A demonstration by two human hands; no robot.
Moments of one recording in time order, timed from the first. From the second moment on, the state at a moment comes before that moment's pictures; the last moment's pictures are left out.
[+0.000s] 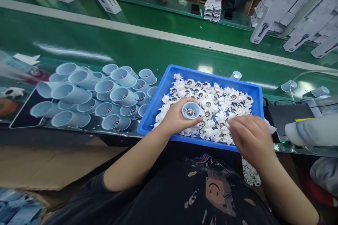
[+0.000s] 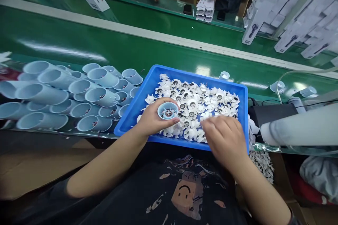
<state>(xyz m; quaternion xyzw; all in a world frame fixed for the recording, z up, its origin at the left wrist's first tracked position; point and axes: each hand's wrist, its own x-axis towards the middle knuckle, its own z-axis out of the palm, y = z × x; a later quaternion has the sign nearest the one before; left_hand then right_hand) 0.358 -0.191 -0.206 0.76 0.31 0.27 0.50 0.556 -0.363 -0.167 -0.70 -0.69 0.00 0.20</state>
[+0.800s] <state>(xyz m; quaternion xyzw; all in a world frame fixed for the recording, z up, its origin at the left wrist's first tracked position) 0.352 -0.227 -0.189 0.90 0.08 0.33 0.27 0.508 -0.340 -0.150 -0.65 -0.68 0.10 0.32</state>
